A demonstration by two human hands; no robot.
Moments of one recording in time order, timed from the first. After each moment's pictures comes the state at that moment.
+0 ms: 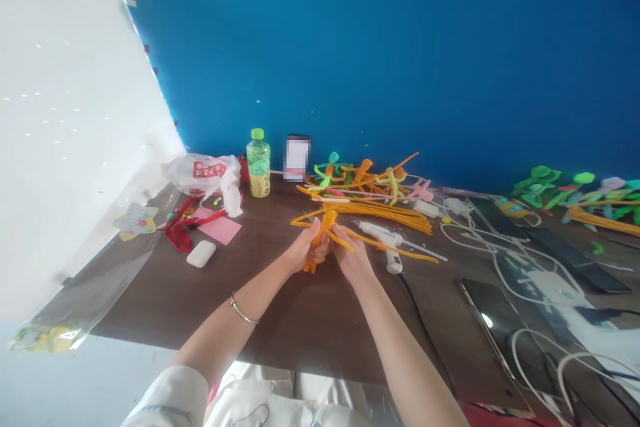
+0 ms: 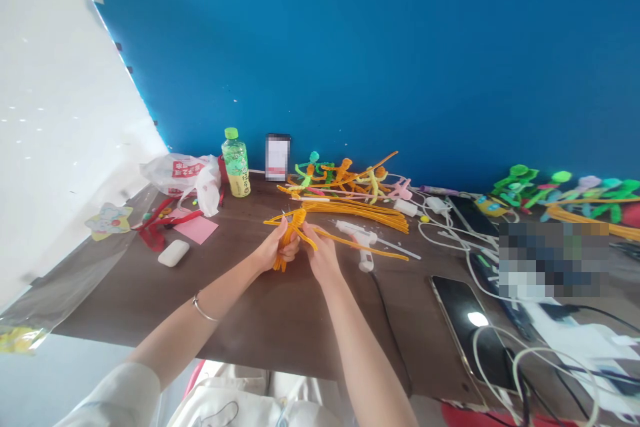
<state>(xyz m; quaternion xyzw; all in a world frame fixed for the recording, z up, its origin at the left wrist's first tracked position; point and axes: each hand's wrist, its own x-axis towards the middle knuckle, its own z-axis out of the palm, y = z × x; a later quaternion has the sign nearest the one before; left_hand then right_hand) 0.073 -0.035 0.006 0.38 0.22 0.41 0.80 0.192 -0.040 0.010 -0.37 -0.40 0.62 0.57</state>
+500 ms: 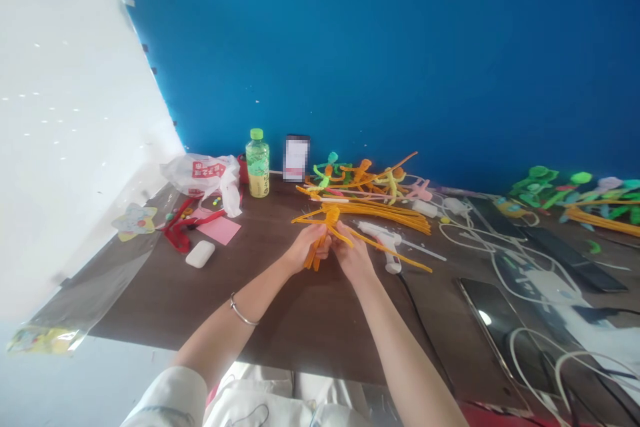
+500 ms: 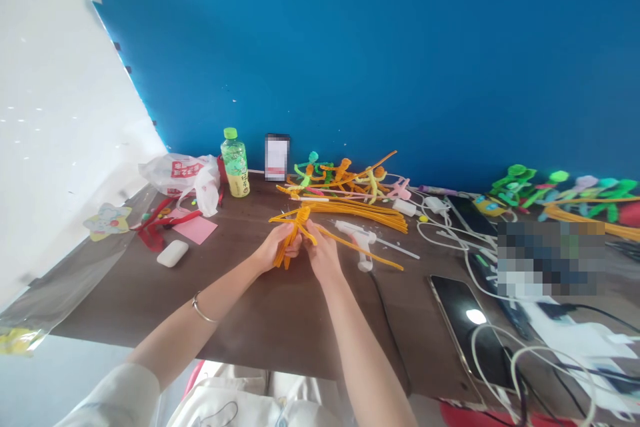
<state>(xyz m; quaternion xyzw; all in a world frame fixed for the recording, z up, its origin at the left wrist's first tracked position) 0.077 -0.037 0.007 0.37 0.22 0.46 0.77 0.197 -0.037 0.005 -0.37 -0.38 0.61 0.60</state>
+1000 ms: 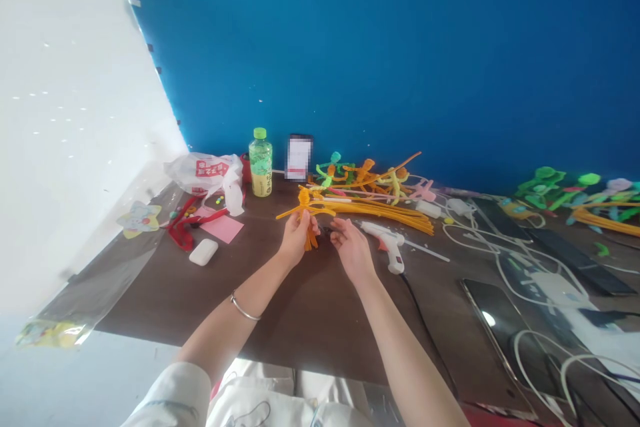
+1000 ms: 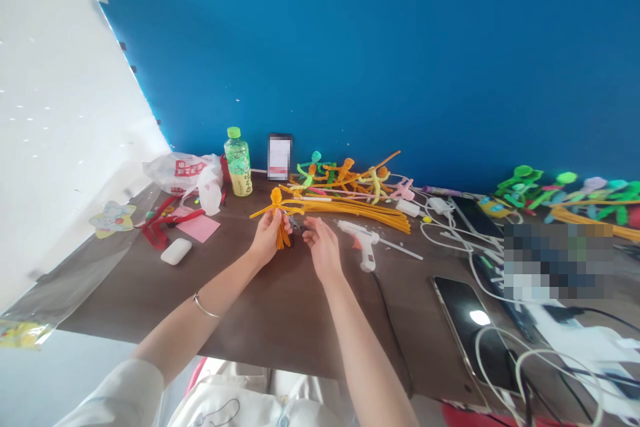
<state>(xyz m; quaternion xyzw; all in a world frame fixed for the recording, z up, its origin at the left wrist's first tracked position) 0.072 -0.021 0.000 0.32 0.28 0.67 0.61 0.194 -0.031 0.001 -0.42 -0.33 0.59 0.61</state>
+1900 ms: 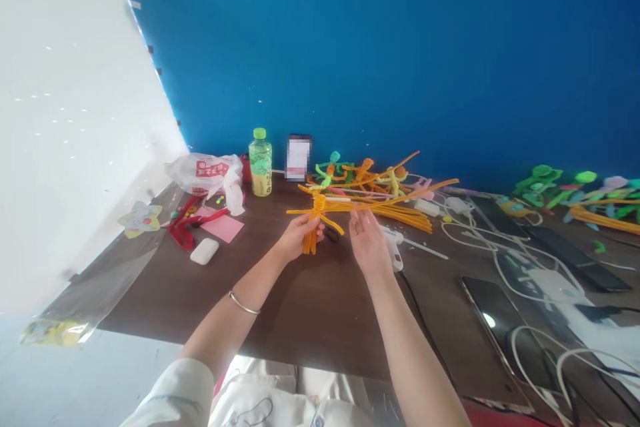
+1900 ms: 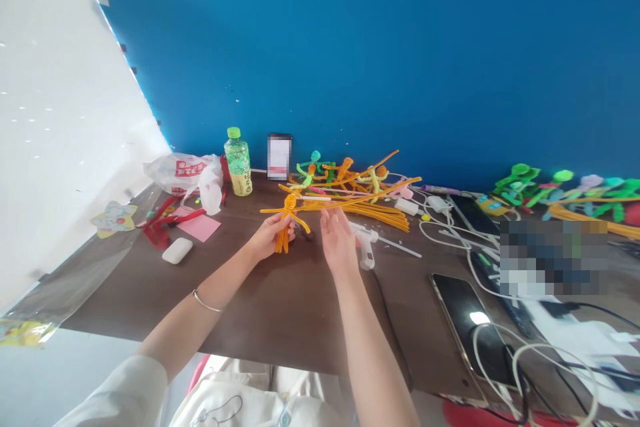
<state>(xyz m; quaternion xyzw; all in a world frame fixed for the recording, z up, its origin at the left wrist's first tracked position) 0.055 -0.021 0.001 0.30 0.23 0.52 0.77 0.218 -0.024 0.010 -0.32 -0.34 0.54 0.70</state>
